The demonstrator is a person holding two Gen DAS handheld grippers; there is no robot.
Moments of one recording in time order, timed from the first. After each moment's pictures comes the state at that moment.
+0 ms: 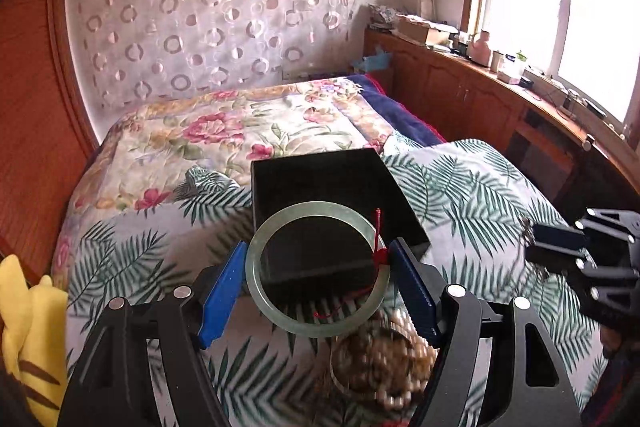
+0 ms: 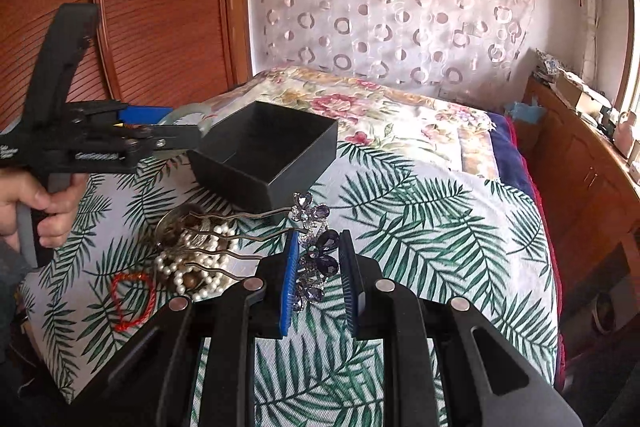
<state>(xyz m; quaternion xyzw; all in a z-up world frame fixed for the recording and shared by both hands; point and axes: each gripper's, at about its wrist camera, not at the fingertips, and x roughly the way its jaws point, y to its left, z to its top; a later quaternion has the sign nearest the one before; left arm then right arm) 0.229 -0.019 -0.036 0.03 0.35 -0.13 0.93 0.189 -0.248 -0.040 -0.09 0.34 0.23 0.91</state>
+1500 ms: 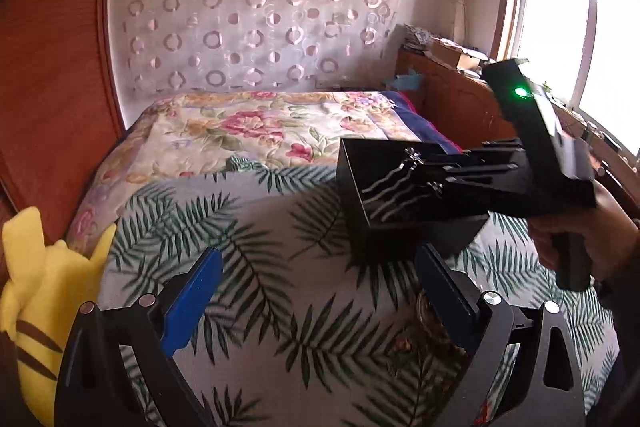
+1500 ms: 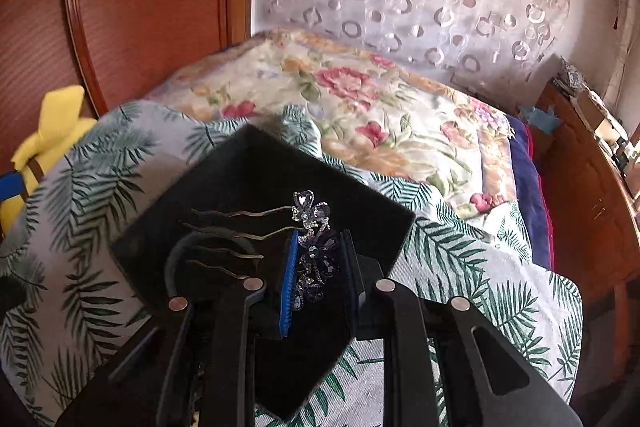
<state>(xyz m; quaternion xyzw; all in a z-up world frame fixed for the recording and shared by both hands) 0.184 0.064 -0.054 -0.01 0.33 -0.09 0.94 0.327 -0.117 -0.069 -0.17 0.40 0.21 0.88</state>
